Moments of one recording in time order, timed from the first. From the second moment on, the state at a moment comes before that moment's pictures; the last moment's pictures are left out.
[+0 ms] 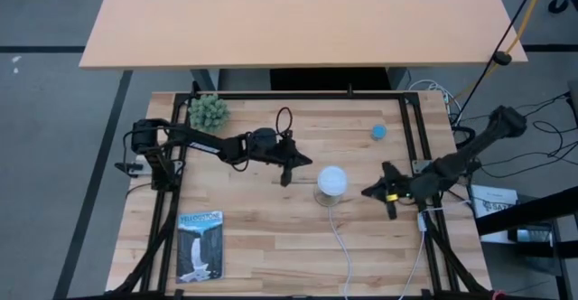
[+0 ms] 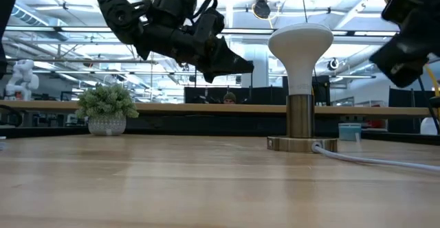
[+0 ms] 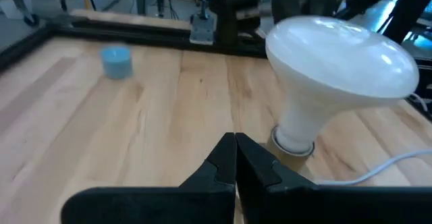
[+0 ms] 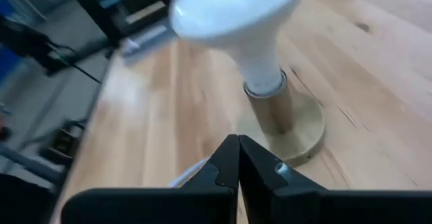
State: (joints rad) left arm 0.16 1.75 0.85 0.62 0.25 -0.05; right arm 0.60 0.61 0.22 -0.06 0.52 0.71
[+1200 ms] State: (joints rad) left arm 0.14 2.06 1.11 0.66 0.38 0.11; right arm 0.55 1.51 0.41 0.61 0.84 0.45
